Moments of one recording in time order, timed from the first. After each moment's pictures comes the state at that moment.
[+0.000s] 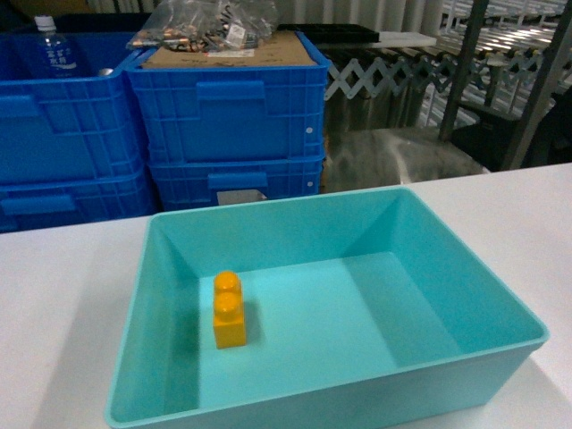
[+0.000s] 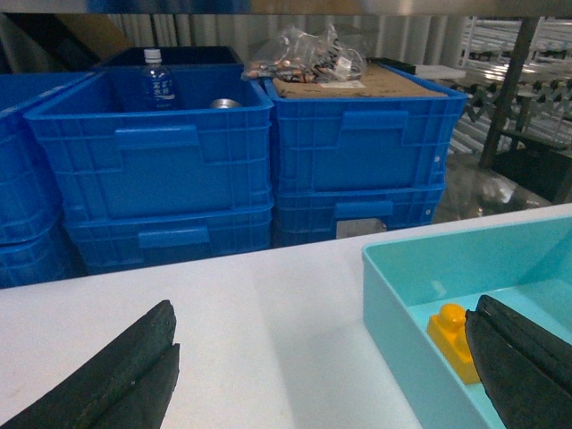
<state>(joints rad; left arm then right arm) 0.00 0.01 0.02 0.00 0.00 0.00 0.00 0.00 0.01 0.00 0.00 -0.02</state>
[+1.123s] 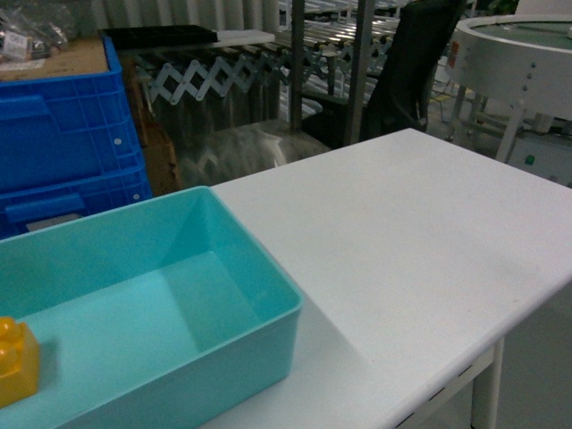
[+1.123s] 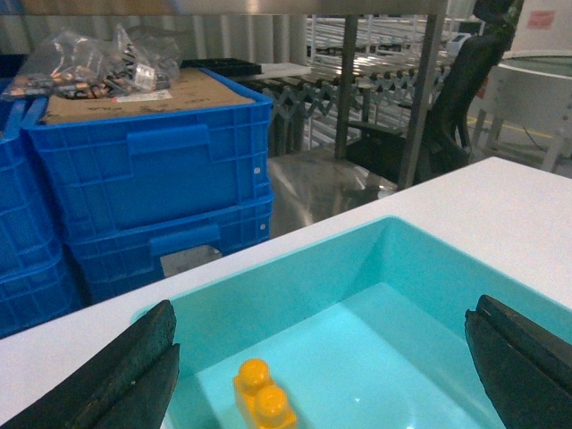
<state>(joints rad) 0.00 0.01 0.02 0.00 0.00 0.00 0.00 0.00 0.01 0.00 0.00 -0.01</state>
